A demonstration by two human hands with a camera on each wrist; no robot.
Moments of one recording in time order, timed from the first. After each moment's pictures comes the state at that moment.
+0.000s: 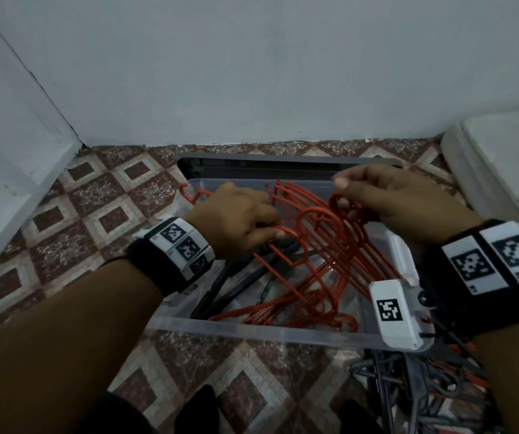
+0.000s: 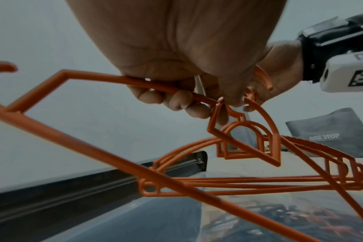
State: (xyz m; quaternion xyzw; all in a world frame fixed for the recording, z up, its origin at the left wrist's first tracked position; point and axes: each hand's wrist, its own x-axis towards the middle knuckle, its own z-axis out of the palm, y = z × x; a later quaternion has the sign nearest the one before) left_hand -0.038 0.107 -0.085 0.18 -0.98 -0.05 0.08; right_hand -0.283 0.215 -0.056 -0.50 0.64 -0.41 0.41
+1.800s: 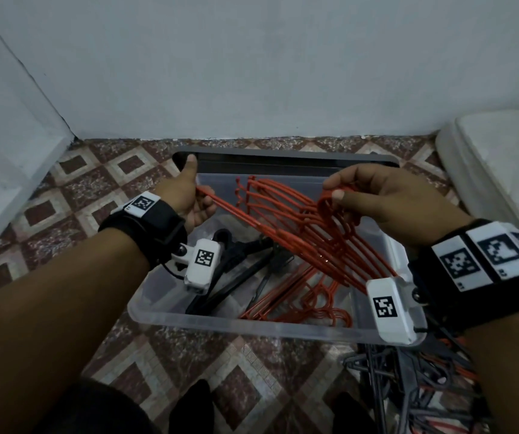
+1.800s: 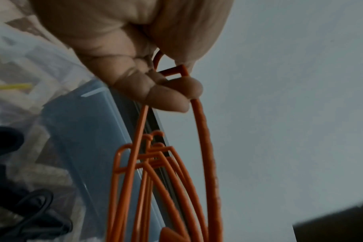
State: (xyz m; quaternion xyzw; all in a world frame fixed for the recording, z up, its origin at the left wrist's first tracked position) left_hand -0.015 0.060 -0.113 0.60 -0.31 -0.63 0.39; right_hand -0.287 0.213 -0.062 -0.58 0.60 -0.39 0.39
